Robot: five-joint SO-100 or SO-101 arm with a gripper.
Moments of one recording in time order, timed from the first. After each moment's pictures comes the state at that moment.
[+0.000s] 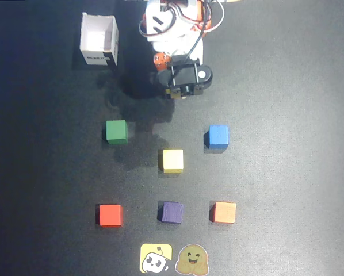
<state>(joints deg) -3.3 176.6 165.0 72.1 82.3</state>
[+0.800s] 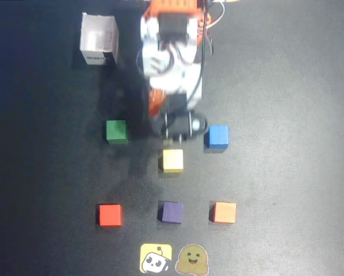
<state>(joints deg) -3.3 129.4 136.1 65.5 86.0</state>
